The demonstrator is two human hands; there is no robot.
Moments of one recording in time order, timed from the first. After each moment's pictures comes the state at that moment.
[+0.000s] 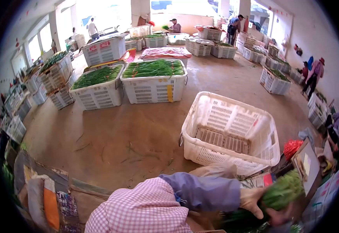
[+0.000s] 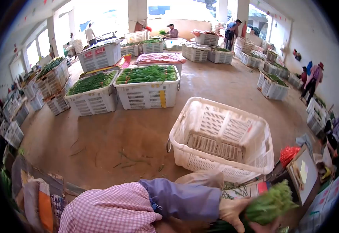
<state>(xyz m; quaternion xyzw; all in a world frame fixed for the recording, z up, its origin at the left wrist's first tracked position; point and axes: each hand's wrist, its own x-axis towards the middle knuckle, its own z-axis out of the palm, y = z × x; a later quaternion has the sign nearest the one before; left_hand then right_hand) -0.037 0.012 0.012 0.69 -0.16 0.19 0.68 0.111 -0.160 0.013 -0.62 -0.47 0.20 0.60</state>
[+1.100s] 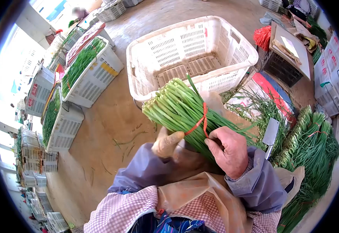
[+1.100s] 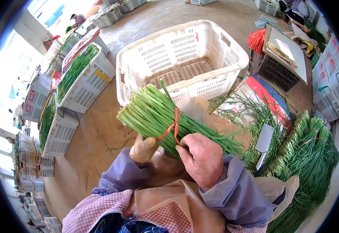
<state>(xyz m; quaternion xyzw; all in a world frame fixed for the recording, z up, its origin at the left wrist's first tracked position) -0.223 0.090 -0.038 0.47 0.10 0.25 0.84 -0.083 -0.062 0.022 -0.70 -0.52 0.12 0.48</state>
